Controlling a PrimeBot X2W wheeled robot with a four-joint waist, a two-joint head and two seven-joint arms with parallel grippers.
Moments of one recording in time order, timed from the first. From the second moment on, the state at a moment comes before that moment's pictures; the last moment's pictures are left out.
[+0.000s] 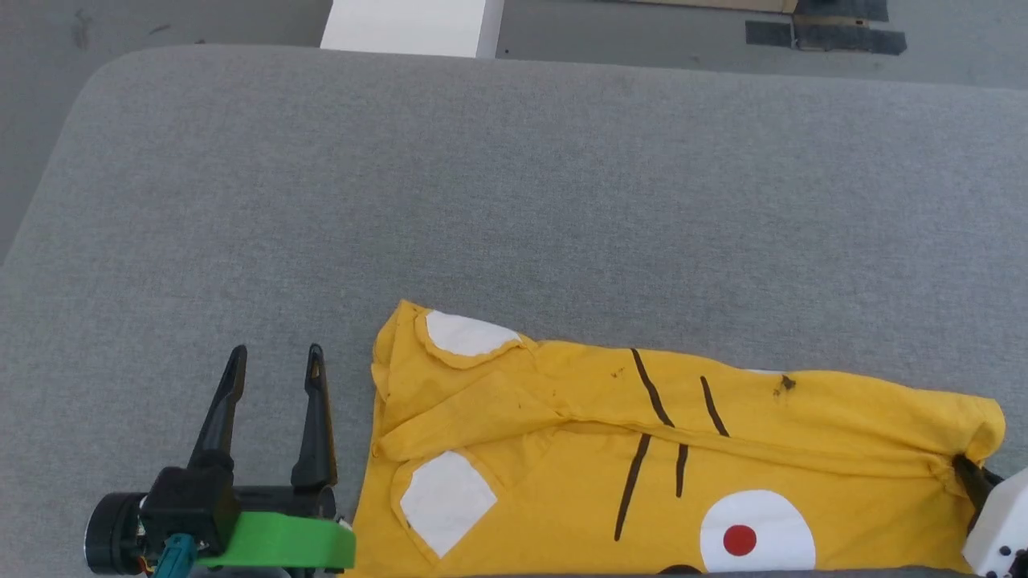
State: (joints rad) left arm 0.05 0.44 -0.38 -0.28 -0.40 0.41 -0.25; right arm 0.04 -0.22 -0.33 0.09 0.36 0.13 0.58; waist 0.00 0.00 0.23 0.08
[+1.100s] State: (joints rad) left arm 0.07 0.40 -0.41 -0.20 -0.45 0.36 -0.25; right arm 0.03 -0.20 0.05 -0.36 0.50 0.13 0.88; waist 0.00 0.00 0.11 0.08
